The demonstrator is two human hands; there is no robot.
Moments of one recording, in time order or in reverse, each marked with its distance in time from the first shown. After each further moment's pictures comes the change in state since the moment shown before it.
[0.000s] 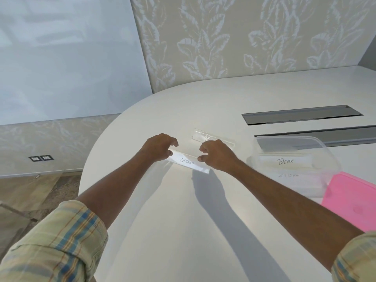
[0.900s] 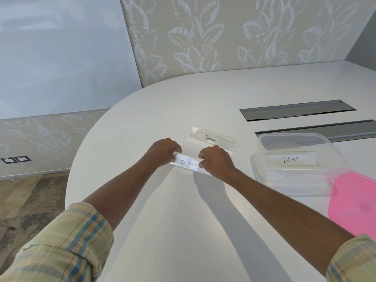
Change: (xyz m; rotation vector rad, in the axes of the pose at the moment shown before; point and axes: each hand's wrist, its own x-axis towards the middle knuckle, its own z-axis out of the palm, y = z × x) left_hand 0.043 -0.014 0.044 -0.001 -0.064 0.116; right_hand 0.032 0.011 0.056 -0.119 0.116 0.051
